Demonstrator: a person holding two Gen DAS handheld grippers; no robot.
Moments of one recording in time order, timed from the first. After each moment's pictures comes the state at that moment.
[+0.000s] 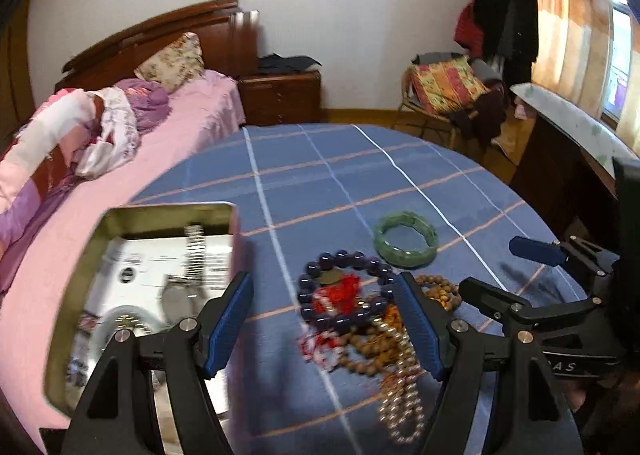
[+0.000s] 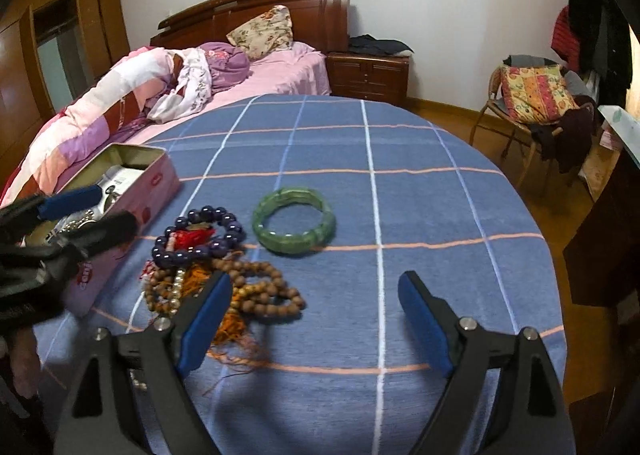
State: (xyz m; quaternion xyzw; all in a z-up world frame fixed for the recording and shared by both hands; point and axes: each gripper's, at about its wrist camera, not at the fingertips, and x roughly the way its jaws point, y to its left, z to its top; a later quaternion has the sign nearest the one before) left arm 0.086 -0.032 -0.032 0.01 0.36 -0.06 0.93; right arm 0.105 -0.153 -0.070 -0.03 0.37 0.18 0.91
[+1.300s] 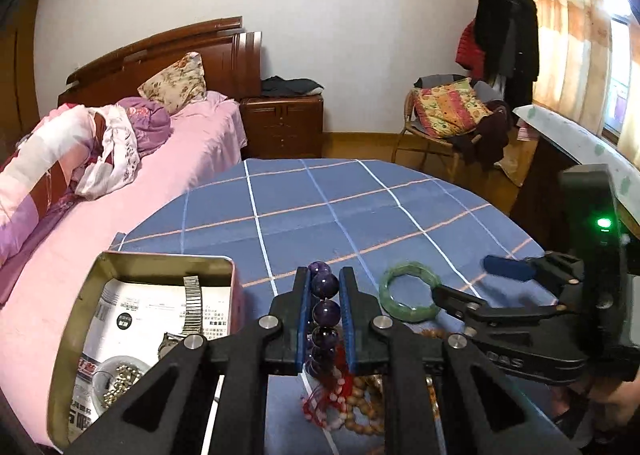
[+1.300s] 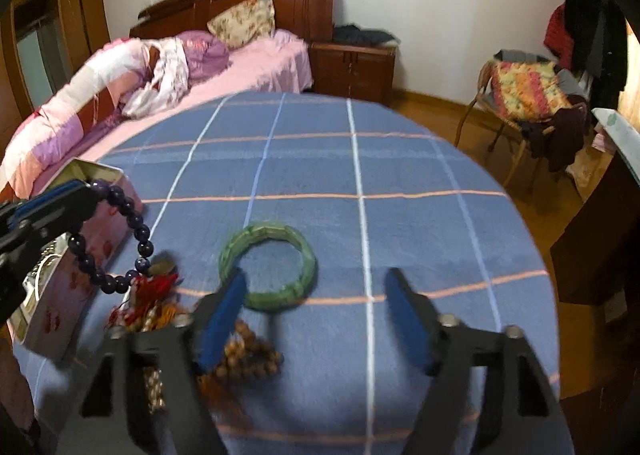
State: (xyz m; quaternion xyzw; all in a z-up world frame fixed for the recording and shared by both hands) left arm 0.111 -0.030 -0.016 0.00 0.31 -0.05 0.95; right arm 0.155 -0.133 -0.070 -0.05 0.40 0.14 0.90
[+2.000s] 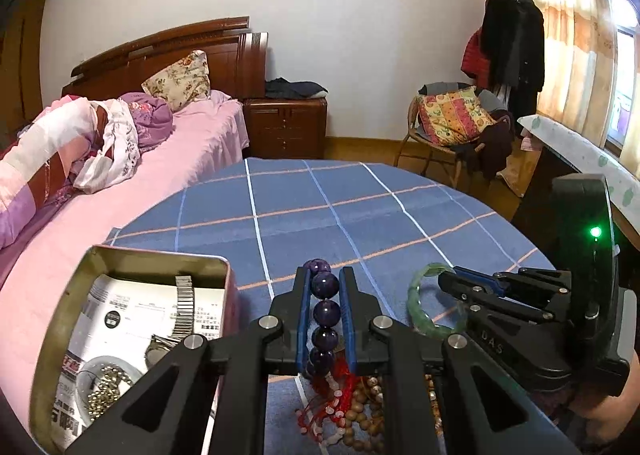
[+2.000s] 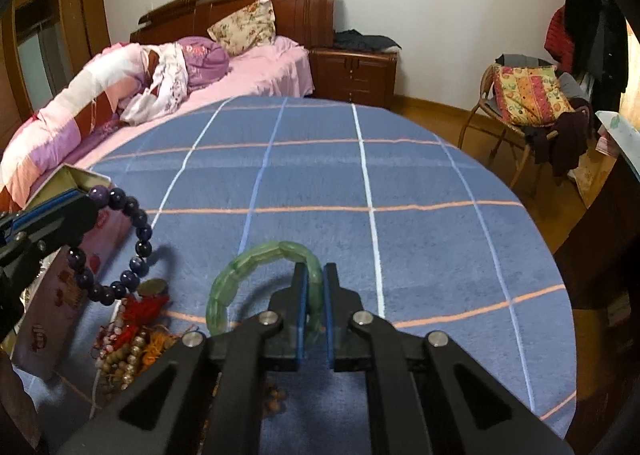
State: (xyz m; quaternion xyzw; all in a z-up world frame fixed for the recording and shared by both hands) left arm 0.110 -0.025 -0.020 -0.02 0.30 -0.05 0.95; right arm 0.150 -0.139 -0.071 -0.04 0.37 0.15 0.92
